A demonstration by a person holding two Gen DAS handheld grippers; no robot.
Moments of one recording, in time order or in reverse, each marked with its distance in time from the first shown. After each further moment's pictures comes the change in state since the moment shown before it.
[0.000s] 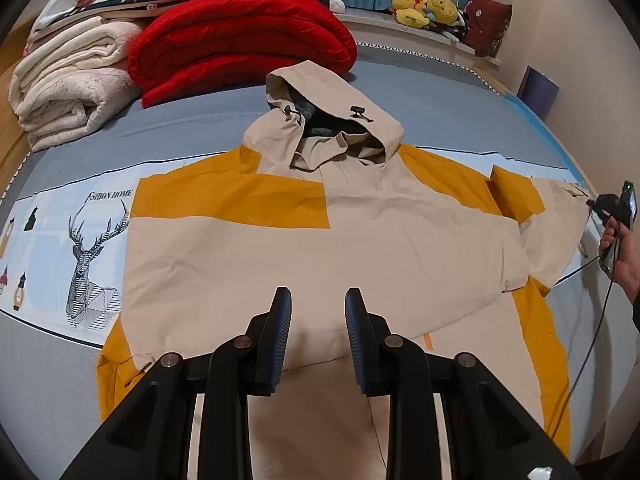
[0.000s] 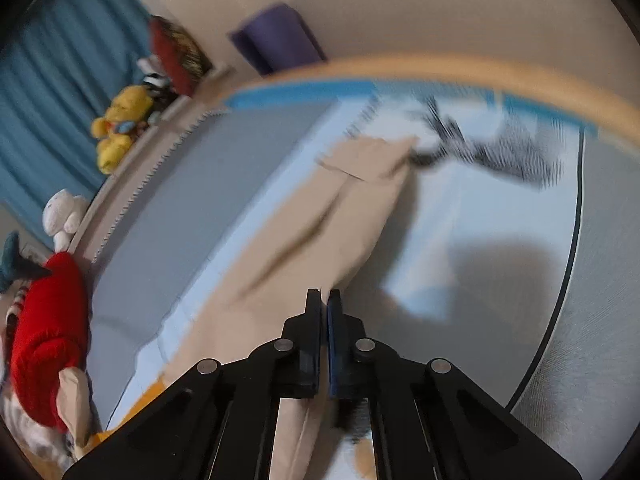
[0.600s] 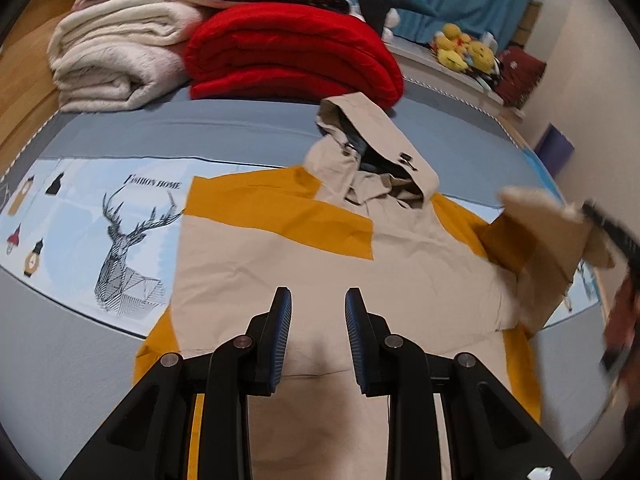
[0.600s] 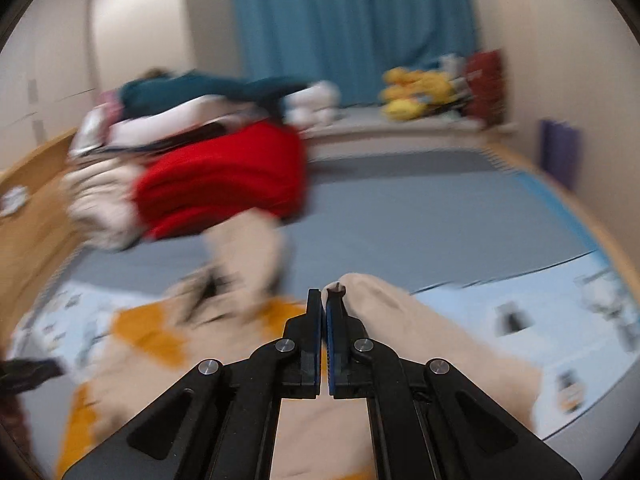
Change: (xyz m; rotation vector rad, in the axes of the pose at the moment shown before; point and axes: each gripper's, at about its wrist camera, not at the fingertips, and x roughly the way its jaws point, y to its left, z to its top) left arm -0.049 0.076 0.015 -0.191 -0.043 -0.021; right arm -0.239 0.312 -0.214 -0.733 0.065 0.522
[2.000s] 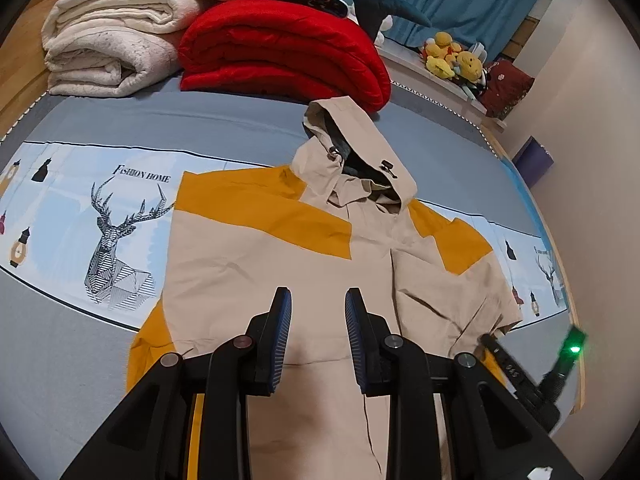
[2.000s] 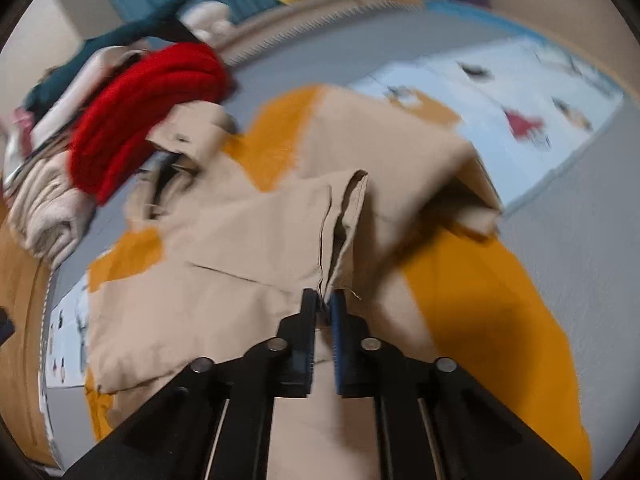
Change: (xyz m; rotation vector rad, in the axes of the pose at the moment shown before) left arm -0.022 0.011 0.010 -0.035 0.026 -0.104; right arm 0.023 0.033 -0.160 0.383 0.184 -0.215
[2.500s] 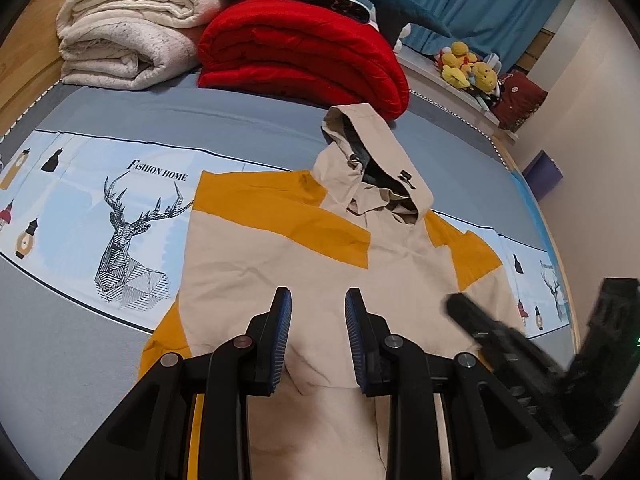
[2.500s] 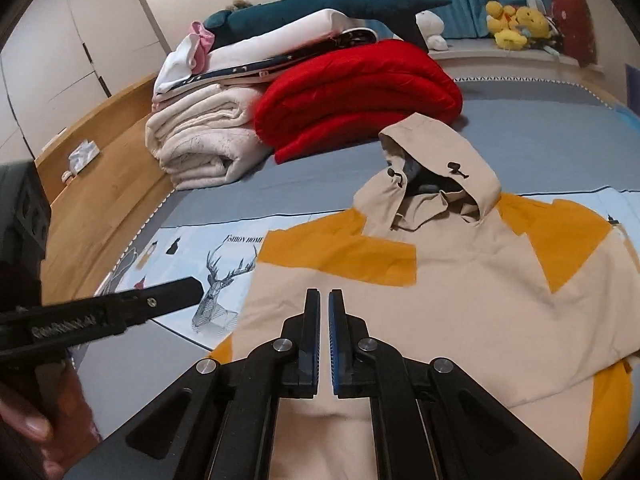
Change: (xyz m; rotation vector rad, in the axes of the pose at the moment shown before) left arm 0.001 0.020 0.007 -0.052 -0.003 0.025; right arm -0.024 0.187 0.008 -0.364 0.023 0.385
